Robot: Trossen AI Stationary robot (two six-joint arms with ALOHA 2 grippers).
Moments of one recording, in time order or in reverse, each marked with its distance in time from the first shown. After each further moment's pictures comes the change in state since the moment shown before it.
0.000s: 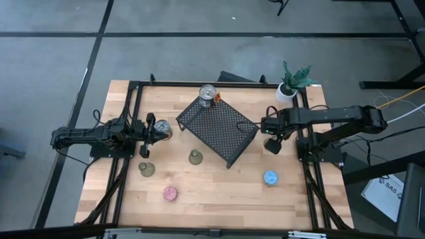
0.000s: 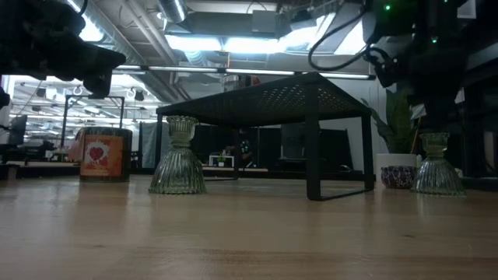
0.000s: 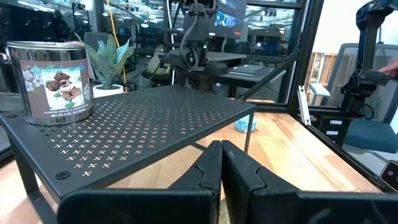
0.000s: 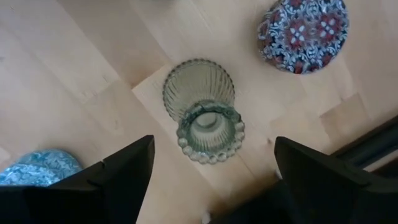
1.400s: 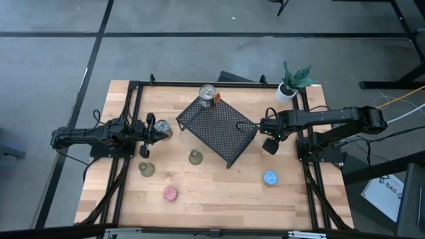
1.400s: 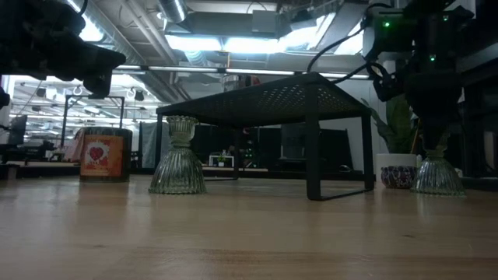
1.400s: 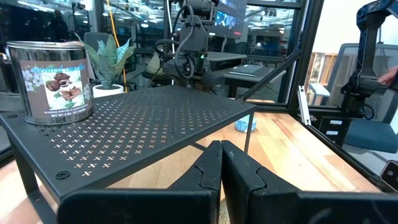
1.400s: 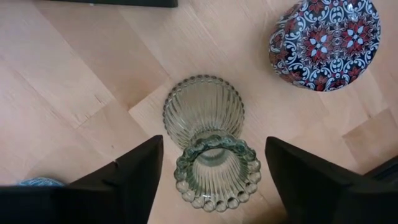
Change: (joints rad) left arm 0.000 0.000 0.000 0.000 0.000 0.000; right arm -0.025 0.000 -0.106 0.150 -0.003 0.001
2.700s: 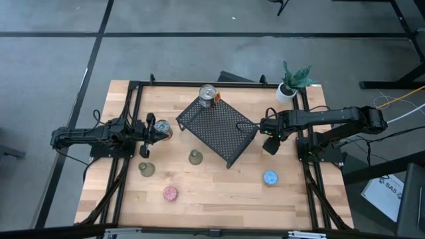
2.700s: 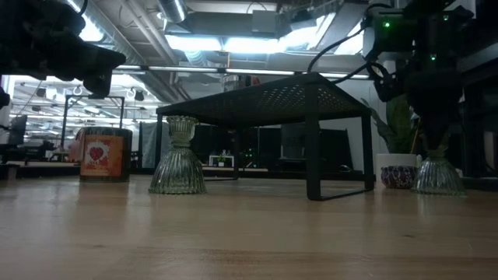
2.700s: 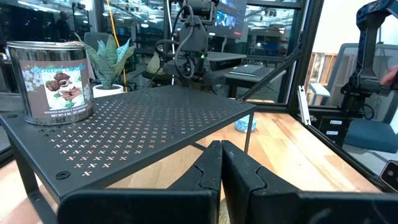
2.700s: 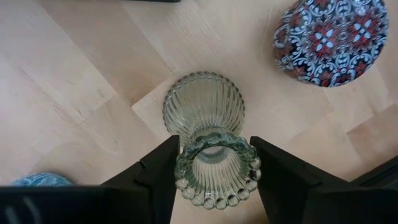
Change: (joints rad) left arm 0.000 0.000 0.000 0.000 0.000 0.000; right arm 0.000 0.000 0.000 -0.005 -0.023 0.002
